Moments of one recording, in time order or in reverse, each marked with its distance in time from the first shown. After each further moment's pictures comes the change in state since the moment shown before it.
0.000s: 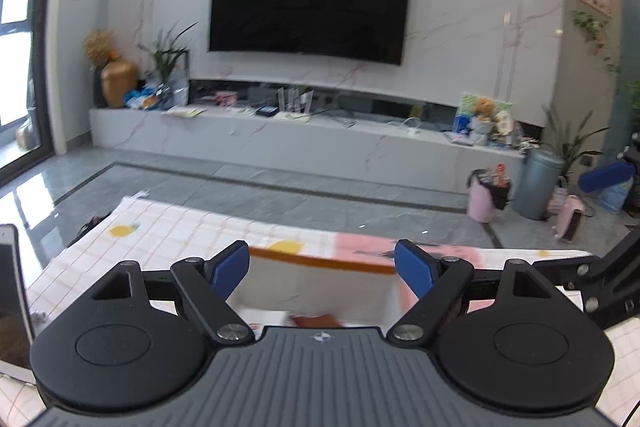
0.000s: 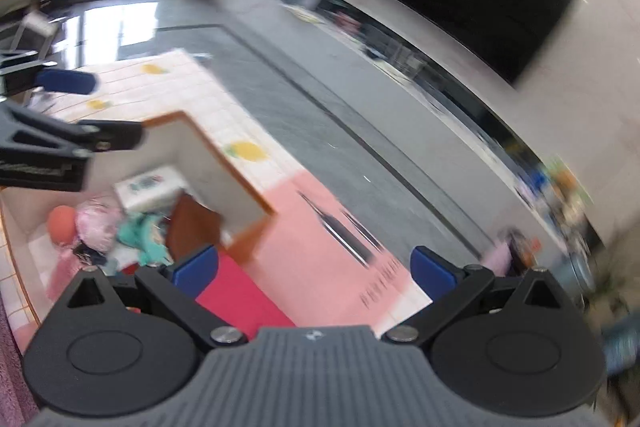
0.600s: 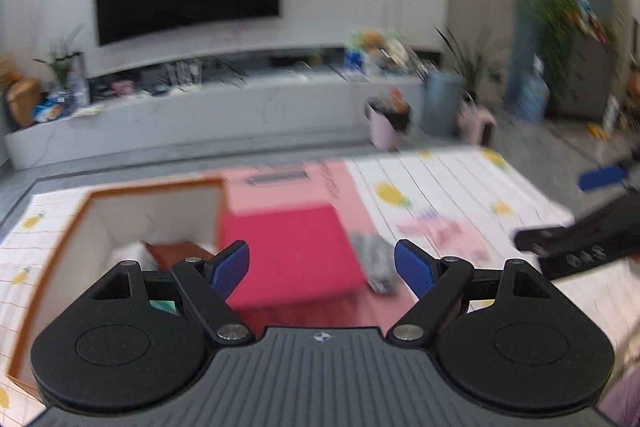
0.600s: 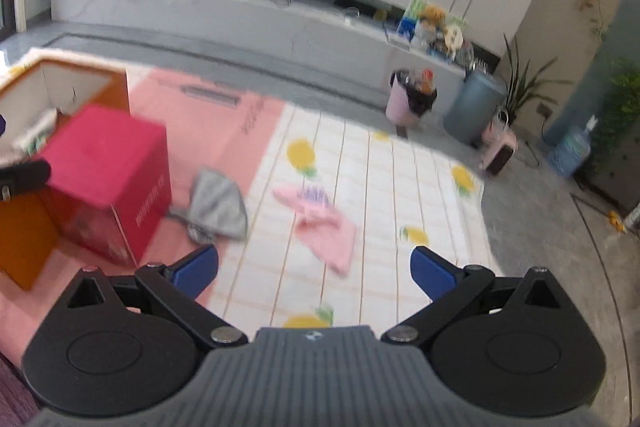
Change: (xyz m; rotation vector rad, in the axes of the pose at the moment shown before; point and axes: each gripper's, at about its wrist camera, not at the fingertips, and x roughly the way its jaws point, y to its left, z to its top) left arm -0.031 -0.117 -0.071 0.216 0.099 -0.230; right arm -0.037 -0.031 -0.196 0.442 0.183 -0.238
